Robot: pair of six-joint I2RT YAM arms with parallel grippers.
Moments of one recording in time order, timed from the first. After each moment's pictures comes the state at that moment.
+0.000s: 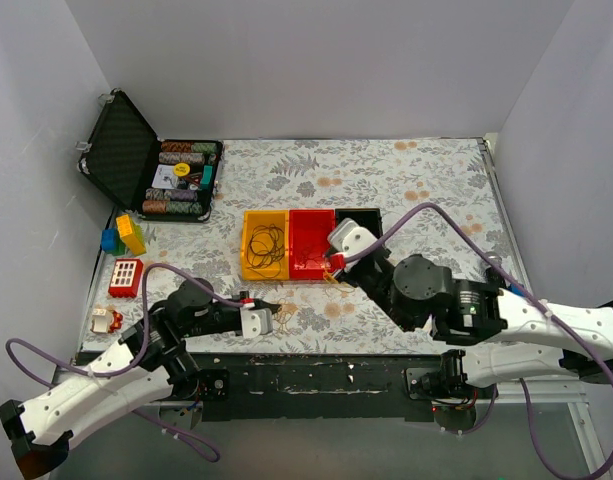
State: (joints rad) left arm -0.91 0.48 0.48 -0.34 0.36 0.59; right arm 1.50 0.99 1.23 -0.26 0.77 -0.35
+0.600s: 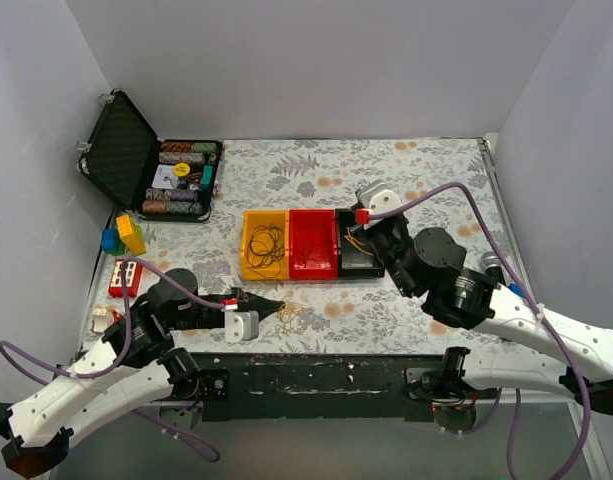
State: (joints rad) left arm -0.91 0.50 0.68 -0.37 0.54 0.59; right arm 1.23 0.95 1.05 0.07 0.72 -0.47
